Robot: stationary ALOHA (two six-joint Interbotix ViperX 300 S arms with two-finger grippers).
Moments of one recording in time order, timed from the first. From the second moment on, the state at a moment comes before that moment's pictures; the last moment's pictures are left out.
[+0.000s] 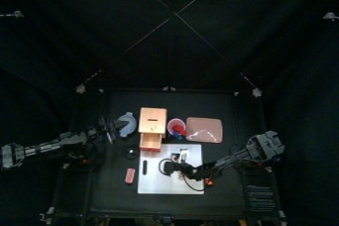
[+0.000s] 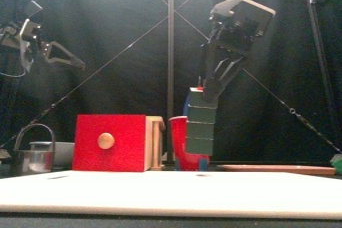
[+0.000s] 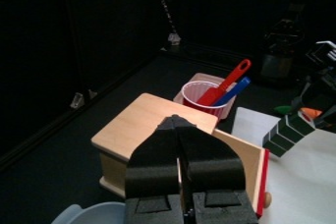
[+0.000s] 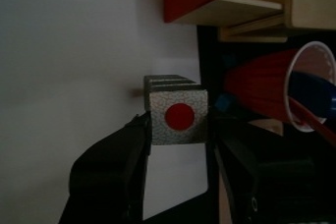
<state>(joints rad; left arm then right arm) 0.43 -0.95 1.36 -0.05 -0.37 0.00 0.36 0.20 0.27 -0.77 1.03 0.72</state>
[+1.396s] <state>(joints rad) 0.45 -0.95 1.32 -0.07 -0.38 0.00 -0.13 -0.29 0.54 -0.34 0.83 0.23</state>
